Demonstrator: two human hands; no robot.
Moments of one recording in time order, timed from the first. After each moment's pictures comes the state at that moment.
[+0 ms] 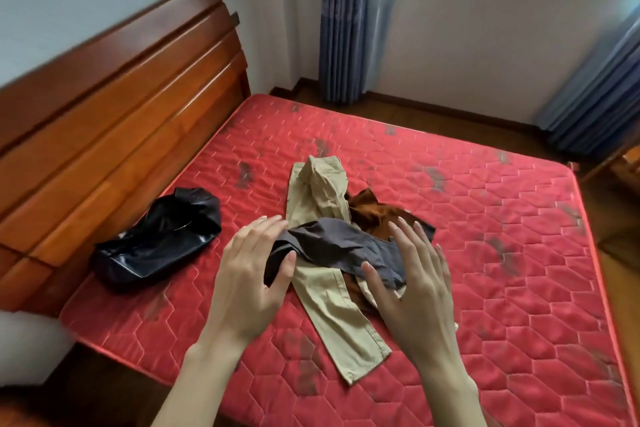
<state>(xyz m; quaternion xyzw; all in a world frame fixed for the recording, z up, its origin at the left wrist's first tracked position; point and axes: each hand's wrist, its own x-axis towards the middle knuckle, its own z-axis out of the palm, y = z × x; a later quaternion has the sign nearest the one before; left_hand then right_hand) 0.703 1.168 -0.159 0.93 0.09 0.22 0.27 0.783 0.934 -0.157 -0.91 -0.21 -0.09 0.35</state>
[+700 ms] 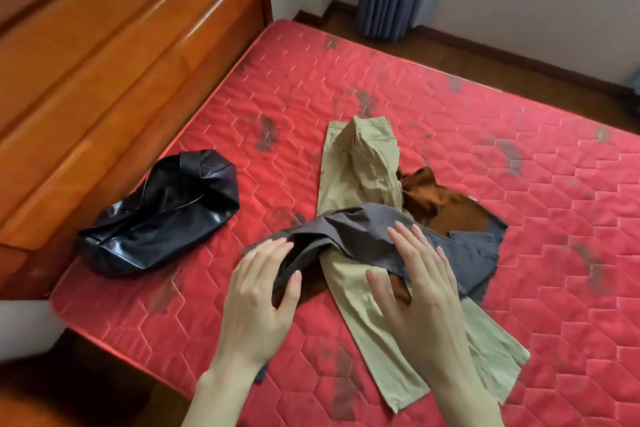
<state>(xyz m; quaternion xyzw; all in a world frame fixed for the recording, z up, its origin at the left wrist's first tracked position) 0.771 1.322 -0.332 0.91 0.20 0.13 0.33 0.881 1.116 -0.291 -0.91 -0.24 0.01 0.33</state>
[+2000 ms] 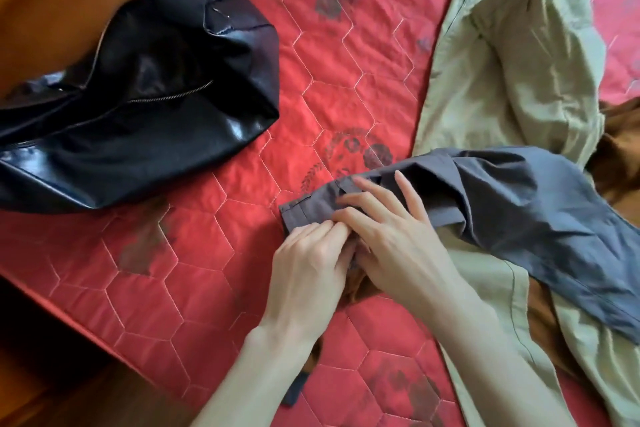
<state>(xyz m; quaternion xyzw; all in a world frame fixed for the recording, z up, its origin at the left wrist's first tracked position) 0.801 1.422 -0.637 0.91 0.25 0.10 0.31 0.921 1.322 -0.630 -0.83 -0.53 0.12 0.10</state>
